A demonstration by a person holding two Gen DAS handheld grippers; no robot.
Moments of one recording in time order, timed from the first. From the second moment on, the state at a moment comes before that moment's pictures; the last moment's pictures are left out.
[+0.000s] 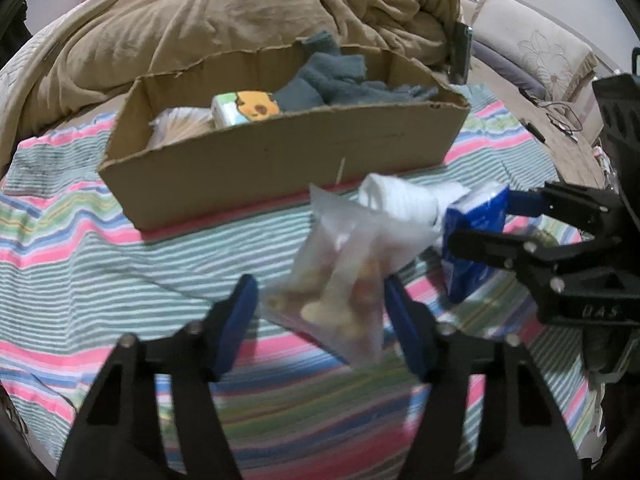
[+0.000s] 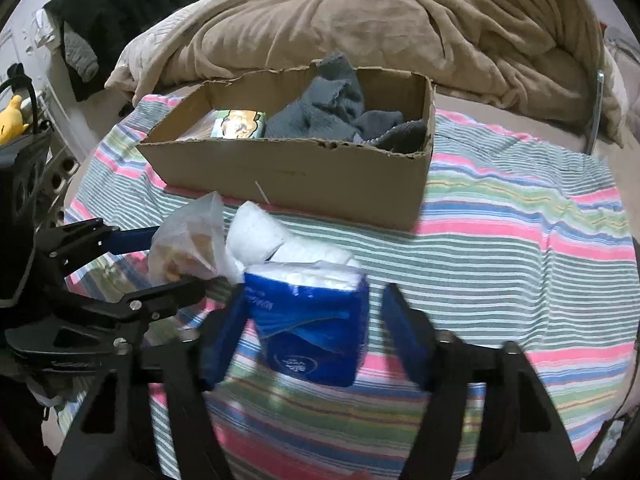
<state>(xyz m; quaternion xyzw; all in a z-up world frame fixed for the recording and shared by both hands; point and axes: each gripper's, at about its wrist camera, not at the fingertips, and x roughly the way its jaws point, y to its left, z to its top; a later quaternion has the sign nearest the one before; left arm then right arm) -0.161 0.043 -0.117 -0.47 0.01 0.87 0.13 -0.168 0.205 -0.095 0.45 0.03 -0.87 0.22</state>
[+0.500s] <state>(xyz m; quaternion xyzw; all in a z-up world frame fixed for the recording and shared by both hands) -0.140 0.035 -0.096 -0.43 -0.01 0.89 0.13 -0.148 0.216 -0.064 0.41 0.04 -0.89 0.21</state>
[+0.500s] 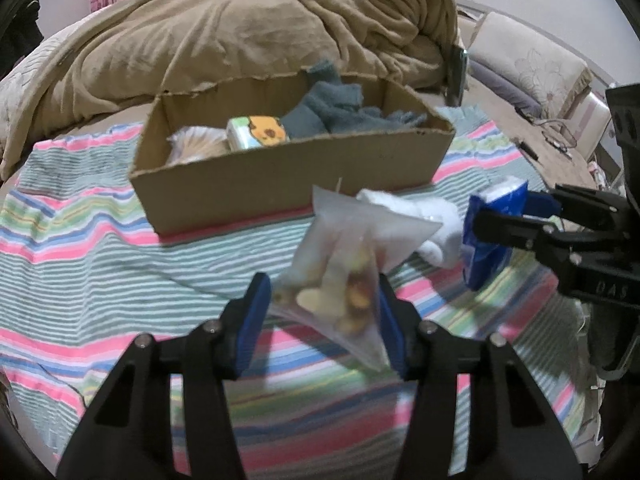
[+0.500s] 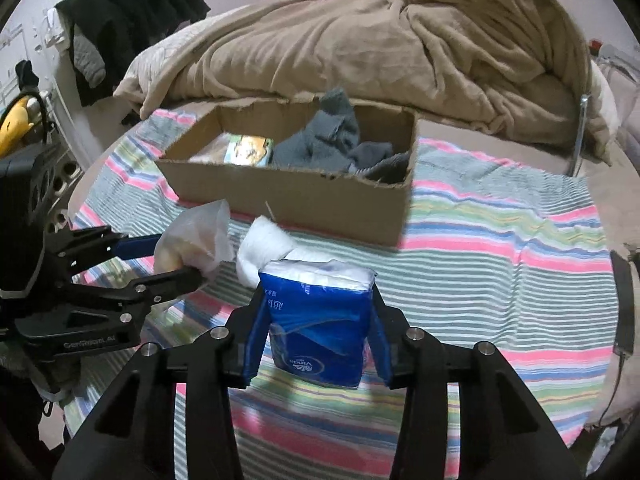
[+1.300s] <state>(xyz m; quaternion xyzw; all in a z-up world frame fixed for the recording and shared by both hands) -0.154 -0.027 -0.025 -0.35 -0.02 0.93 0.07 -0.172 0.214 0.019 0.33 0.04 -0.92 0.22</state>
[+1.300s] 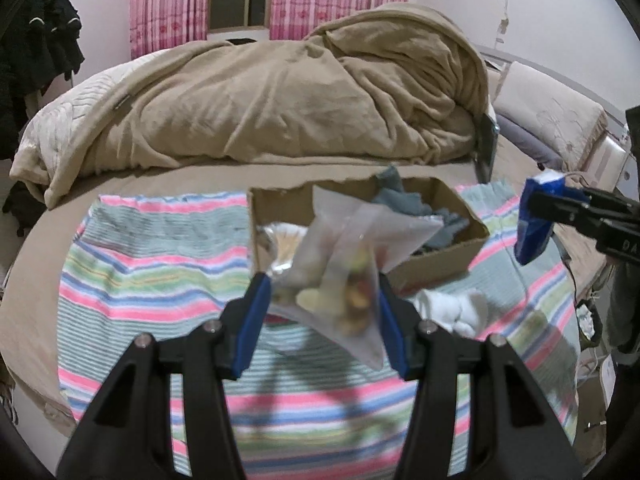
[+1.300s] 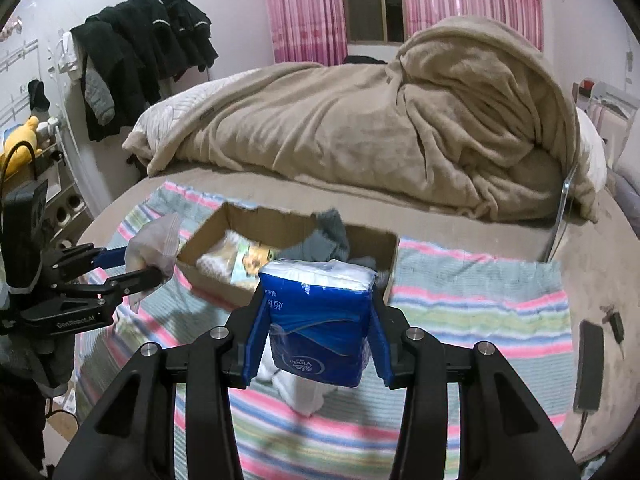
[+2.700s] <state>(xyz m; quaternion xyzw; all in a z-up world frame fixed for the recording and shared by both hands) -0.280 -0.028 -0.068 -0.42 -0.05 0.90 0.06 -0.288 0.208 -0.044 0.39 0.02 -0.90 0.20</state>
